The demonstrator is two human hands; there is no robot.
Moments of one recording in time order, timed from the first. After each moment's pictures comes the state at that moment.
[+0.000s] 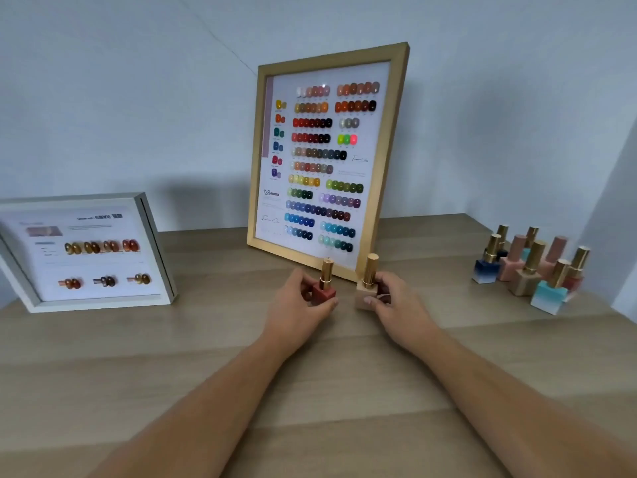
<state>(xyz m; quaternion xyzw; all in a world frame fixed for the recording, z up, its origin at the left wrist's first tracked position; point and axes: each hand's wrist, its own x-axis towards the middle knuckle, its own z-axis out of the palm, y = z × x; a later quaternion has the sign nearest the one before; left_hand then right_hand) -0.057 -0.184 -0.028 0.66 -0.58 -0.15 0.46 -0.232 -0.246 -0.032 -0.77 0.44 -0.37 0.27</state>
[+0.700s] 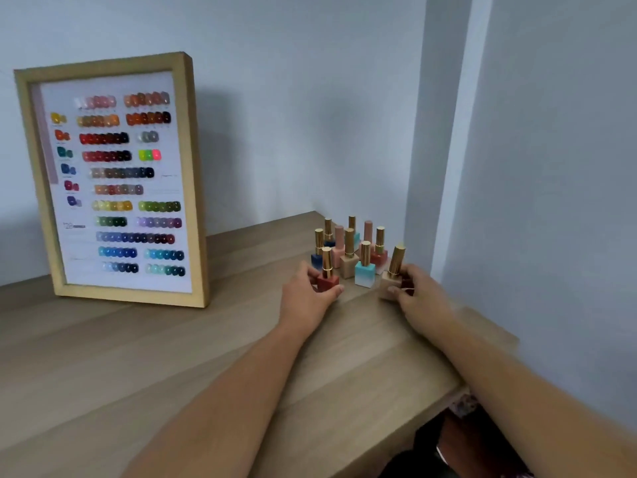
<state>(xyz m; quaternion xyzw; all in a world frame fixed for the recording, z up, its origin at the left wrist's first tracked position) -0.287 -0.268 -0.027 0.55 -0.67 -0.26 0.42 -0.477 -0.229 -0.026 -0.61 0.65 -0.42 0.20</state>
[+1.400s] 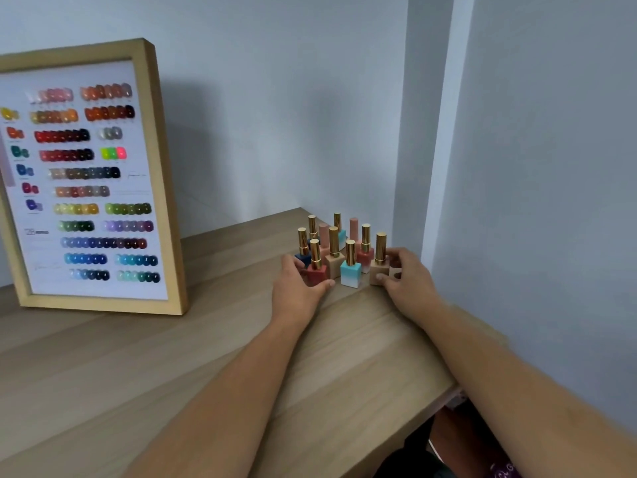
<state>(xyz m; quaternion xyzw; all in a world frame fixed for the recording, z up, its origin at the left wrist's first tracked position) -0.309 -0.294 -0.032 0.60 -0.64 -0.22 0.42 -0.494 -0.263 -0.026 -0.58 0.66 -0.44 0.19</state>
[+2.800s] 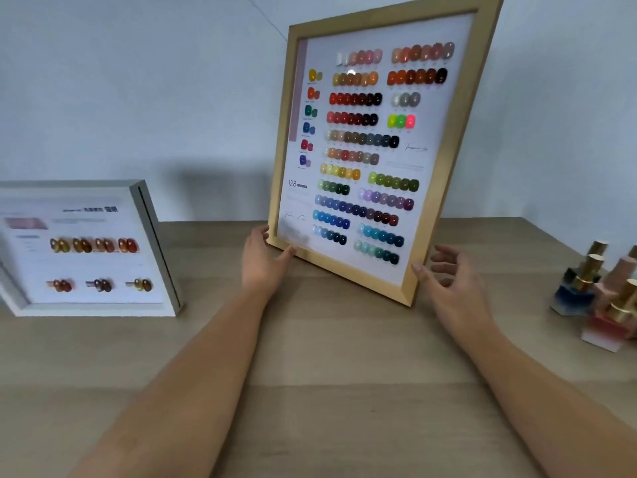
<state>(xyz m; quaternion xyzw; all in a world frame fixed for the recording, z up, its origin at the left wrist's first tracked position) 0.077 -0.304 -0.038 0.72 -0.44 -0.05 0.54 -0.215 -0.317 -0.029 -0.67 0.48 -0.51 0.27</state>
